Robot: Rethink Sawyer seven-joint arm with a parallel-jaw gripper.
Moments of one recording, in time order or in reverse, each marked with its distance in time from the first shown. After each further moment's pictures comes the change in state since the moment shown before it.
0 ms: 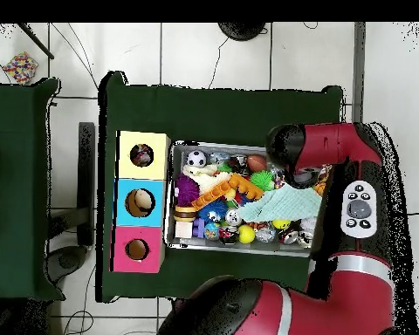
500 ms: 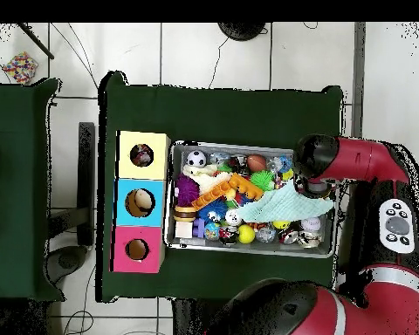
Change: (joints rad) arm -0.106 0.006 0.046 0.049 0.107 -0.001 0.000
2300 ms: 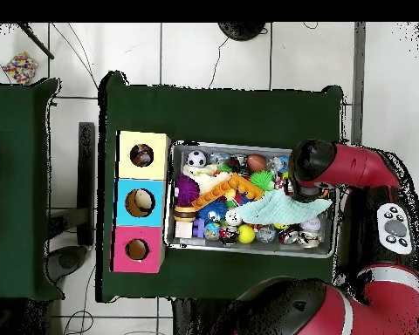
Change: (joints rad) arm -0.018 0.017 0.023 0.047 0.068 0.000 0.000
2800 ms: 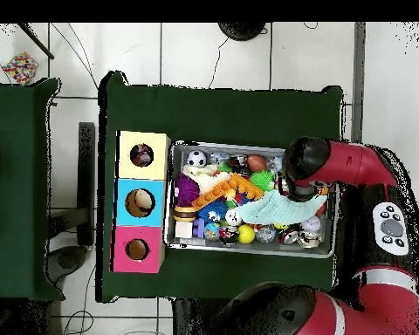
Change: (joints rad) arm 0.042 -0.059 -0.010 0.049 0.040 0.036 0.000
